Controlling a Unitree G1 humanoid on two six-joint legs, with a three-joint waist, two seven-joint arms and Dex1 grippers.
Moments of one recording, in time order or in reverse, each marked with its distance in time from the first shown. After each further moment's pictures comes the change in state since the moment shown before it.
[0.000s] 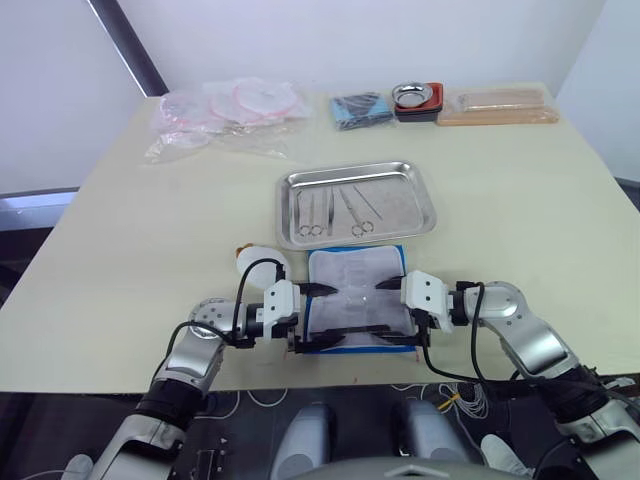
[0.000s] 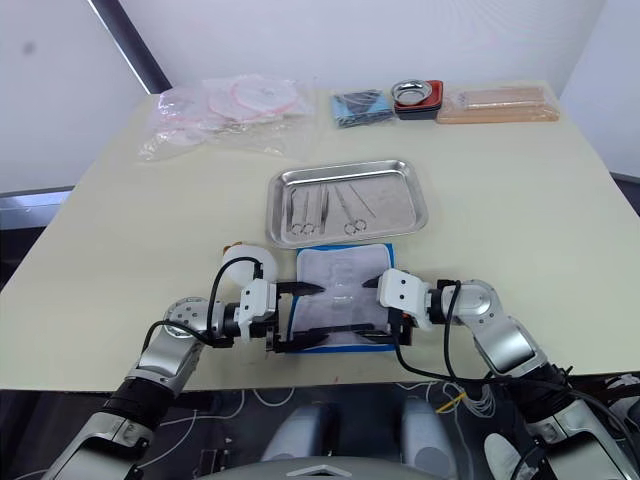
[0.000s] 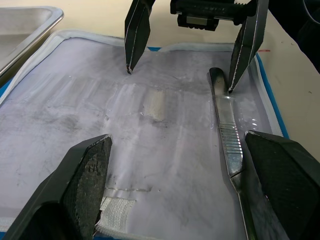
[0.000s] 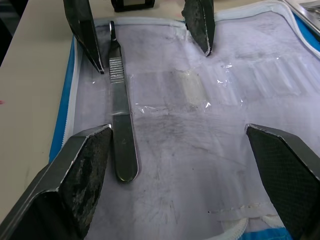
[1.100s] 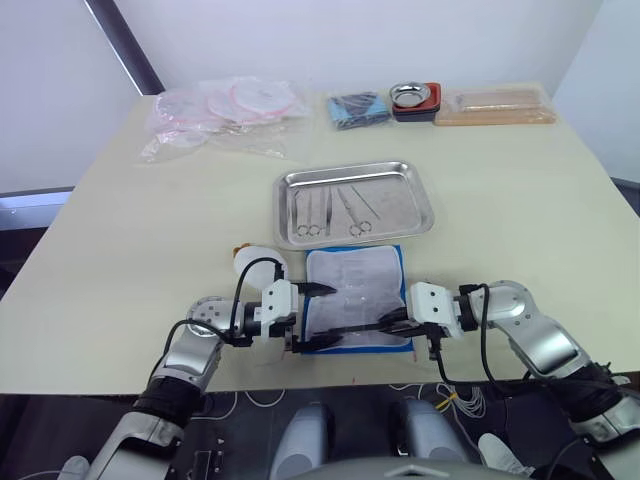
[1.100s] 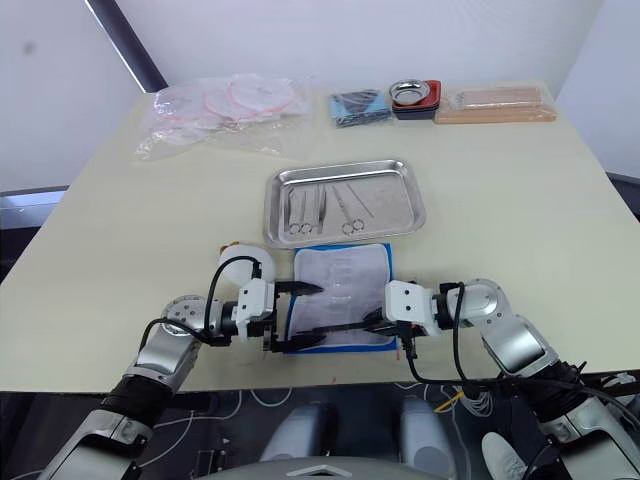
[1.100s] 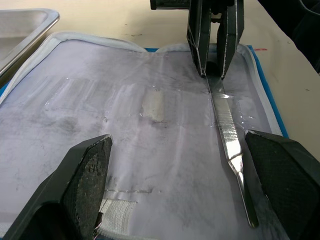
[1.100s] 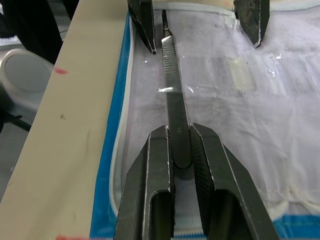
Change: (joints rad) left arm -0.024 0.012 -0.005 0.030 -0.005 -0.024 -0.036; right arm -0.009 -0.090 0.030 -0.023 0.039 -0.037 0.115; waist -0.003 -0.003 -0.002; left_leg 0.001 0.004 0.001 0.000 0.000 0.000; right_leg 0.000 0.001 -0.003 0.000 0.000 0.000
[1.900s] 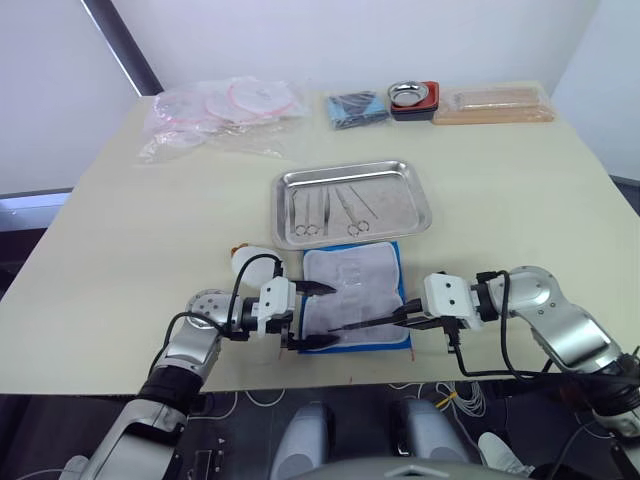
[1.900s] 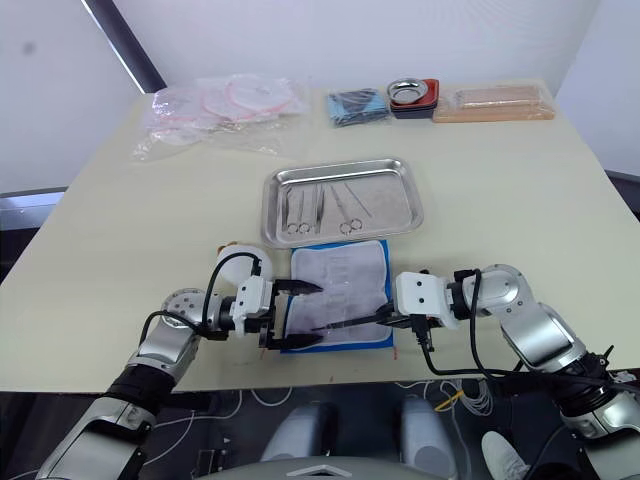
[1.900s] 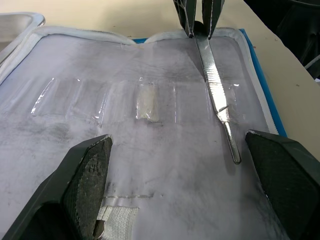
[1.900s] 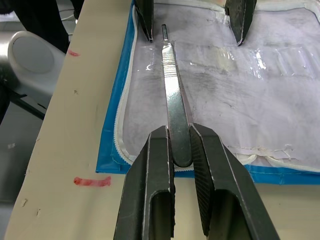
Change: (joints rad) left arm -0.047 -0.003 -0.007 0.086 -0.015 -0.053 -0.073; right arm -0.033 -0.115 -0.038 -0.134 0.029 0.086 0.041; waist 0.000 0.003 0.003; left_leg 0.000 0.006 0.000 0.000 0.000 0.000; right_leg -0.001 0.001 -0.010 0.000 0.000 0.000
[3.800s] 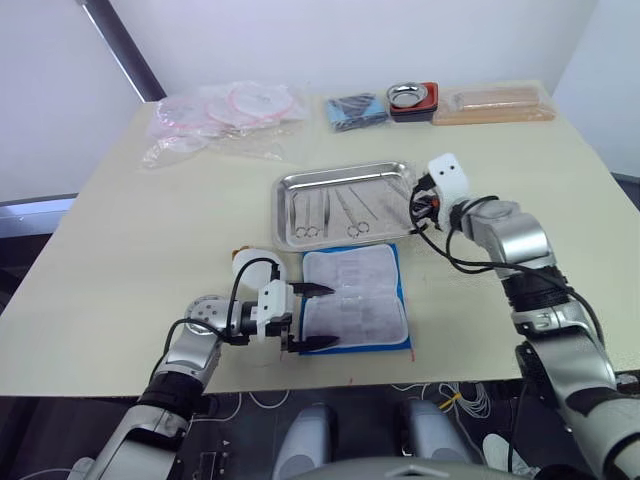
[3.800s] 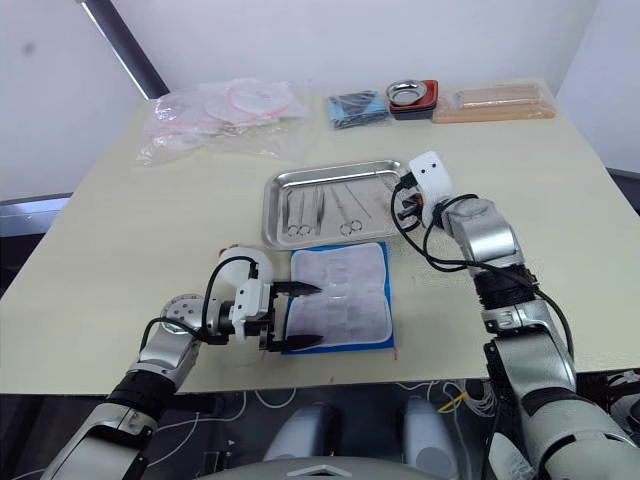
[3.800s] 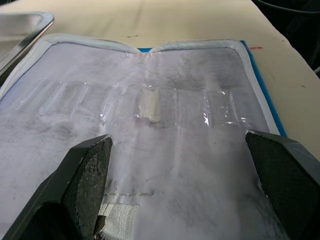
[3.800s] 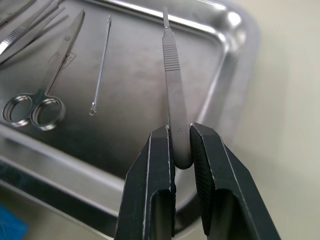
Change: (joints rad) left arm 0.025 -0.017 0.016 0.015 -0.002 -0.026 0.016; right arm -0.515 0.455 -0.251 0.619 -0.047 0.610 -0.747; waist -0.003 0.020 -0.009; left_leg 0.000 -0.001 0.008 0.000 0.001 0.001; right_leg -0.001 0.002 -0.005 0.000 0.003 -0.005
